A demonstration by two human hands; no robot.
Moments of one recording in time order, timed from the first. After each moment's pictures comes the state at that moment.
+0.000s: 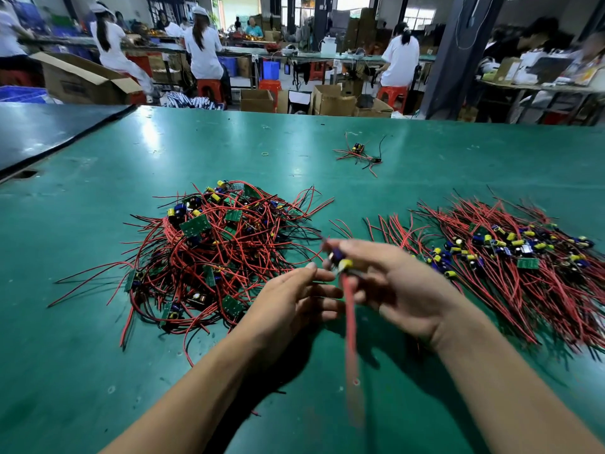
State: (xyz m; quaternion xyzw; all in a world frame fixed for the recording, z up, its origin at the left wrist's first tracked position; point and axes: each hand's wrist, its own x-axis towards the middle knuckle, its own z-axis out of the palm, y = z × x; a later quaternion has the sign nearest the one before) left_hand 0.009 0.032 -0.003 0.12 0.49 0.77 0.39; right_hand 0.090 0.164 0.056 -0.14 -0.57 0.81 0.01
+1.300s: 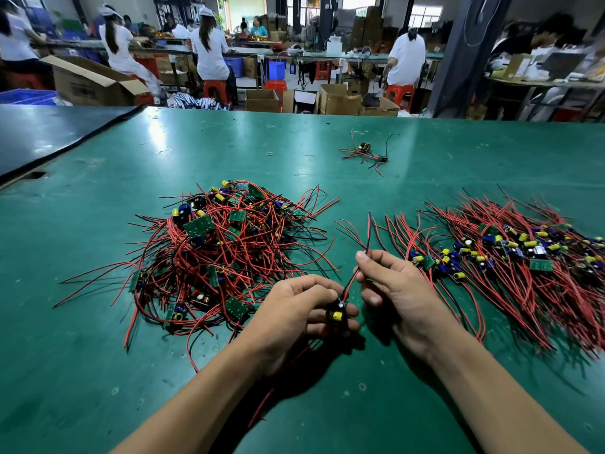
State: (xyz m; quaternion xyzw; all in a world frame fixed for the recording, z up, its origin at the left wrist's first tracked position) left_hand 0.013 0.023 0.002 0.19 0.56 0.71 0.39; right_hand 0.085 0.174 0.009 -0.18 -0.55 0.80 0.15
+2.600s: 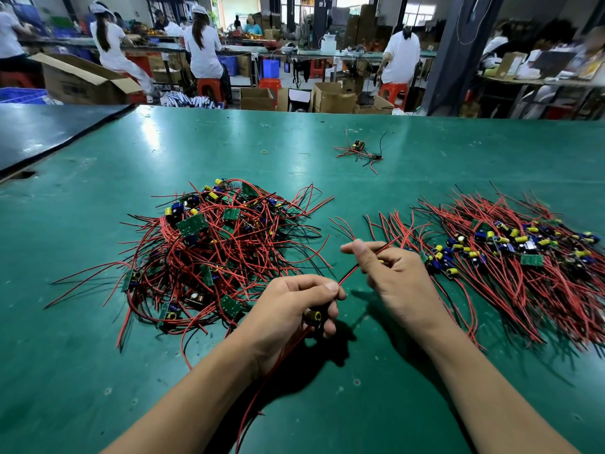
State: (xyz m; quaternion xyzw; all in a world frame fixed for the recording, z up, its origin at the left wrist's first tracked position) left_hand 0.016 0.023 0.005 0.21 0.53 0.70 0.42; right_hand 0.087 0.179 0.014 -0.14 -0.75 0.58 0.28
